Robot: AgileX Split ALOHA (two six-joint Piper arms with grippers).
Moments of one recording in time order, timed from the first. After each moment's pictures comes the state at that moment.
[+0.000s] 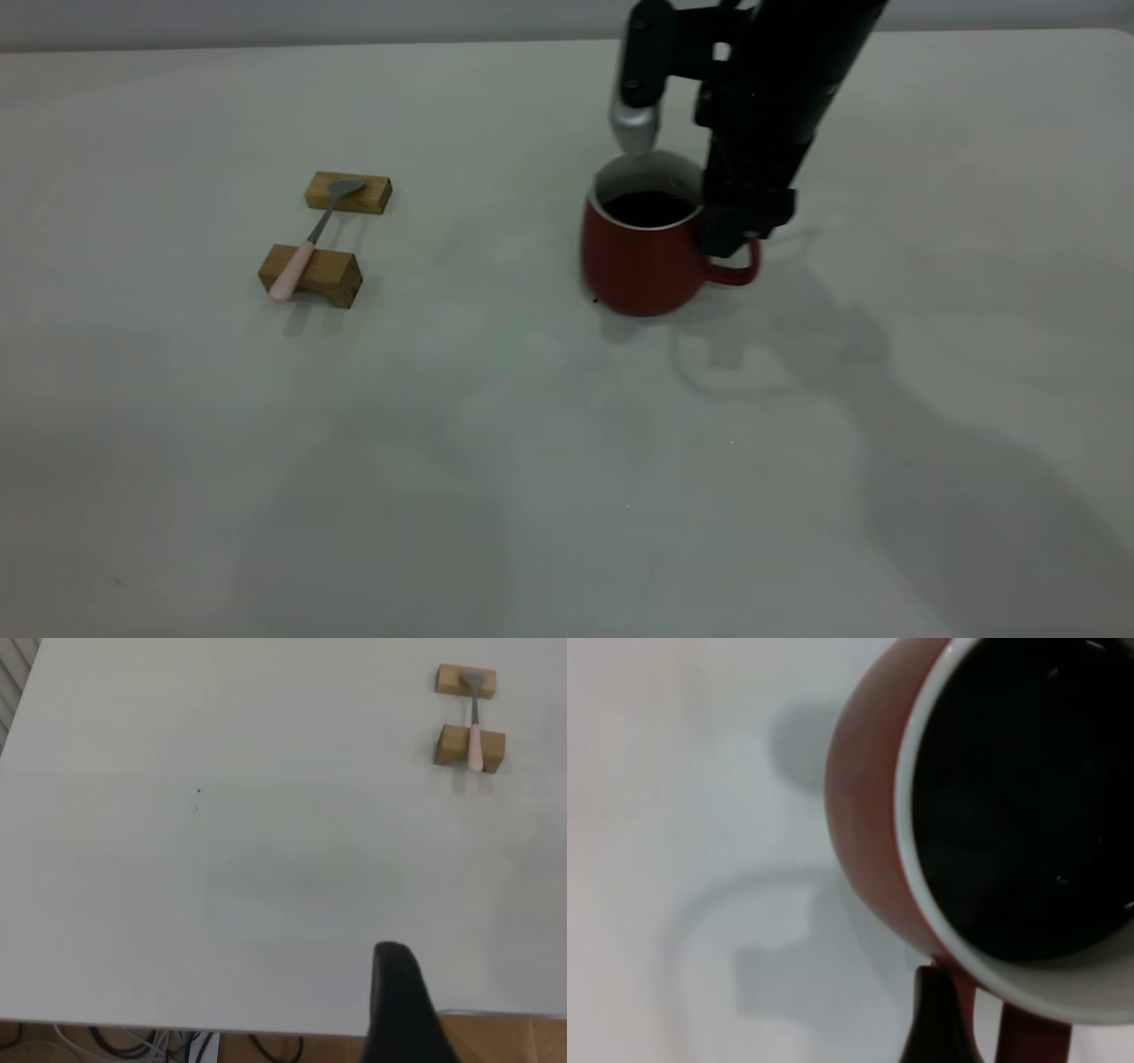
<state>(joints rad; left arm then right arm) -0.01 -0.02 -0.49 0.08 1.13 -0.06 0.44 2.32 -1.44 0.22 0.43 -1.21</state>
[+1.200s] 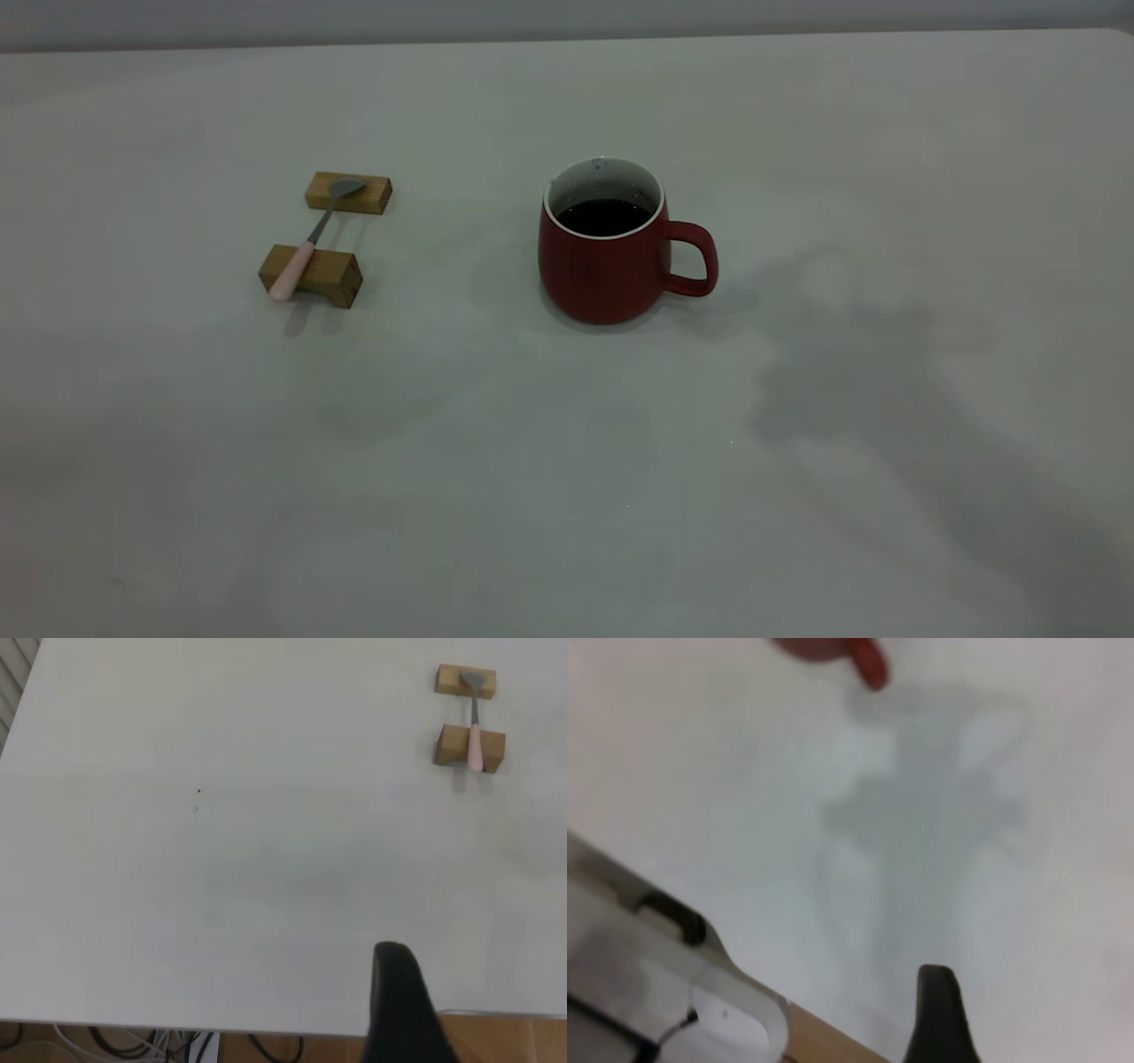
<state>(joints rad) -0.01 -0.02 -0.49 0.08 1.13 -0.06 0.42 1.60 -1.43 0.01 1.21 -0.19</state>
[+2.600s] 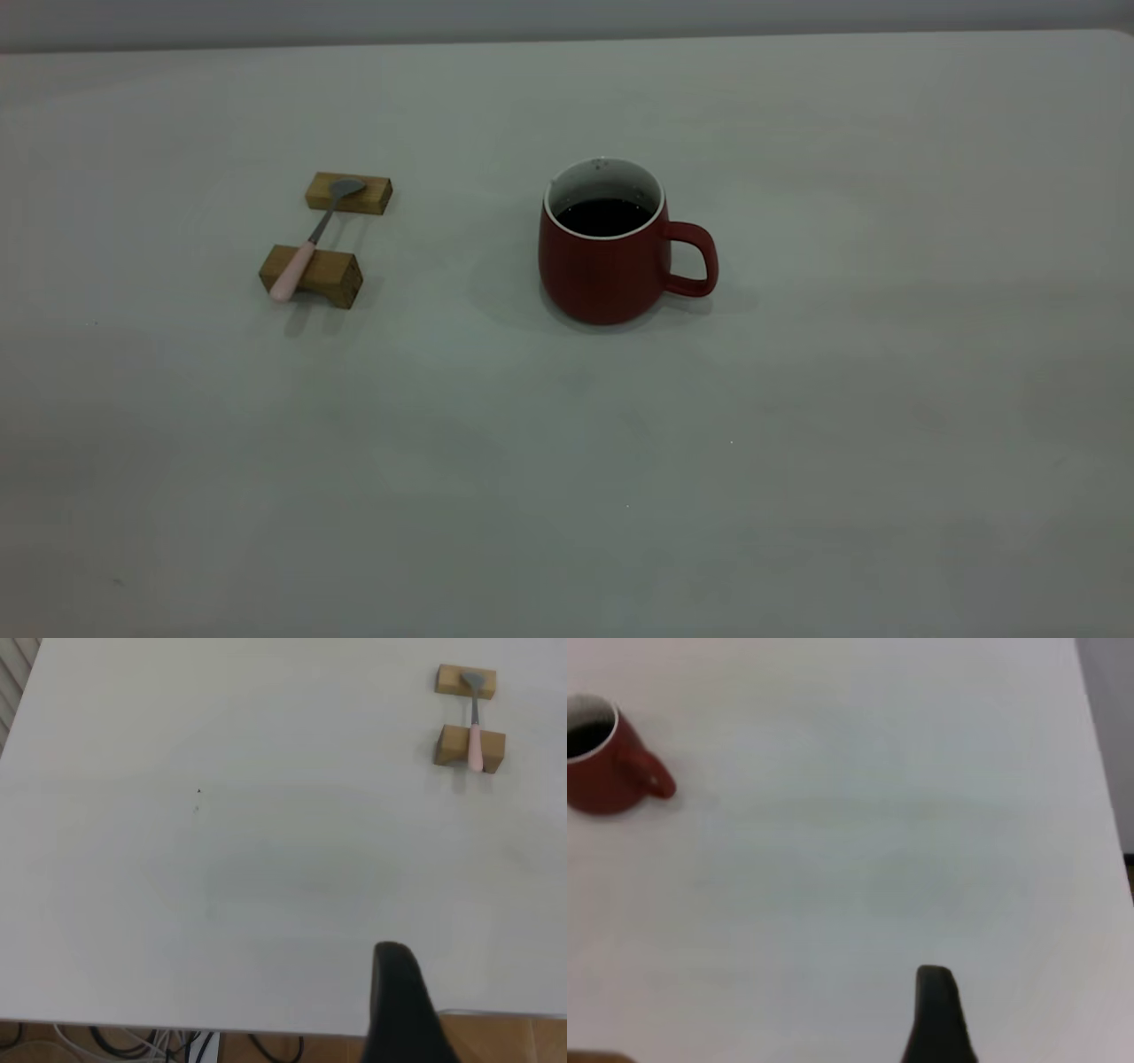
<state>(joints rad) -0.01 -0.02 -0.49 0.08 1.13 -0.06 -0.01 0.04 -0.47 0.02 1.13 -0.06</state>
